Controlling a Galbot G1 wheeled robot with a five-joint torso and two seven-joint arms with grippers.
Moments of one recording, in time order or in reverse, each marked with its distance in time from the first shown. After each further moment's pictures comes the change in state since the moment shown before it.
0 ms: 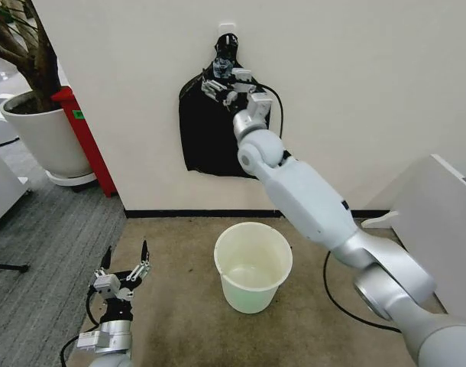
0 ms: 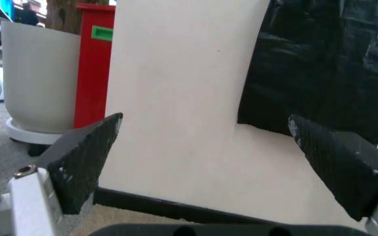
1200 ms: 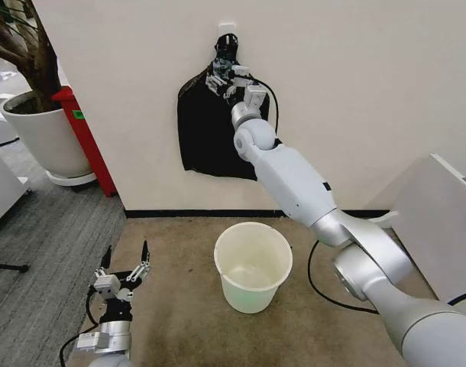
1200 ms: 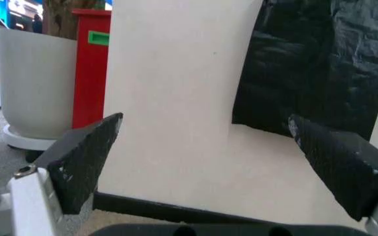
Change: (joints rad) left arm -0.002 0.007 -0.001 0.009 0.013 -0.016 0.008; right arm 0.066 0.083 0.078 -0.265 -0.031 0.067 -0.108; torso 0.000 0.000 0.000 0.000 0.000
